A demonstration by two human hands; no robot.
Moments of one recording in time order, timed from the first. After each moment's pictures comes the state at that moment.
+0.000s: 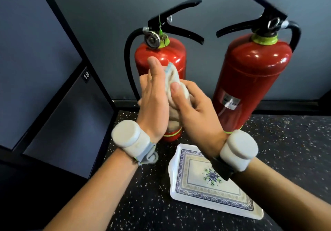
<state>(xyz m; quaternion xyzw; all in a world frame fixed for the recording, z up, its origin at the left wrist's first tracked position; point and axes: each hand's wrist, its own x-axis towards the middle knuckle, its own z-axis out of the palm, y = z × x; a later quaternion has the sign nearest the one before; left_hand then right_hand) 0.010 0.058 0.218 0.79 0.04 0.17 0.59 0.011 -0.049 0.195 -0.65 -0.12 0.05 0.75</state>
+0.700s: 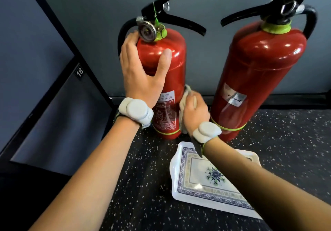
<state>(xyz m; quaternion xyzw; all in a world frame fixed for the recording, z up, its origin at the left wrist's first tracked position) 0.080 0.093 0.190 0.82 0.01 0.40 0.41 0.075 -0.025 0.105 -0.78 0.14 -0.03 0.60</state>
